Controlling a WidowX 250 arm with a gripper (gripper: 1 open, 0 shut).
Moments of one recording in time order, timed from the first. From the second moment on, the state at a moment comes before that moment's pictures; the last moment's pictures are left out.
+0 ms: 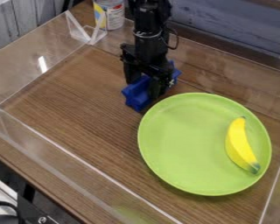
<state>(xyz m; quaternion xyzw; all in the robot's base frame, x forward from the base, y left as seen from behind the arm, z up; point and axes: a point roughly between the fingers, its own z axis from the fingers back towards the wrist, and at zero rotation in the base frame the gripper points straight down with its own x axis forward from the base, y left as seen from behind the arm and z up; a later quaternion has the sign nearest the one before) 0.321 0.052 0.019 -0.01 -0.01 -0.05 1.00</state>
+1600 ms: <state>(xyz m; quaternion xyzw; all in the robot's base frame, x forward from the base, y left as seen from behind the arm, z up) 0.322 0.055 0.018 -0.02 0.01 -0.04 1.00</state>
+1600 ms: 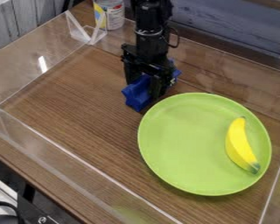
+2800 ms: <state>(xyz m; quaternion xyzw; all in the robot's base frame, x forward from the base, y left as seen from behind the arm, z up) 0.323 0.057 0.019 -0.02 0.02 -0.04 1.00</state>
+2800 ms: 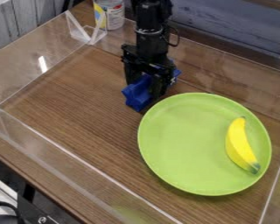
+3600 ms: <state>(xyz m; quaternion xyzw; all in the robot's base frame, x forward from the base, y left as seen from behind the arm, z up) 0.324 0.057 0.019 -0.03 0.03 -0.03 1.00</state>
